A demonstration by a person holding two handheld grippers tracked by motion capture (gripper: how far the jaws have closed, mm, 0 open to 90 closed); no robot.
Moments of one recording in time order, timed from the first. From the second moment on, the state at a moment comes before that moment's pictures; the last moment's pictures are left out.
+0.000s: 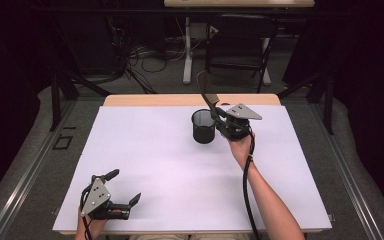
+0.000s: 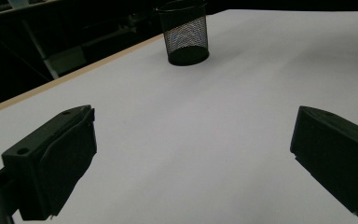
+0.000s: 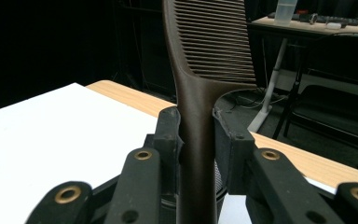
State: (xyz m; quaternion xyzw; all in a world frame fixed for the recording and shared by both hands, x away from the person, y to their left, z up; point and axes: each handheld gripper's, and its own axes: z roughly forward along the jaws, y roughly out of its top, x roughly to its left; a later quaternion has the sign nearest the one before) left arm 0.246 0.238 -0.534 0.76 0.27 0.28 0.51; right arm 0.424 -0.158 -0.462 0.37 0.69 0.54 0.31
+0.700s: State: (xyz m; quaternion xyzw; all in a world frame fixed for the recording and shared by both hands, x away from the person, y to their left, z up) left arm 0.246 0.238 -0.534 0.76 0.27 0.28 0.51; right arm 0.434 -0.150 -0.459 0.37 0.68 0.55 0.32
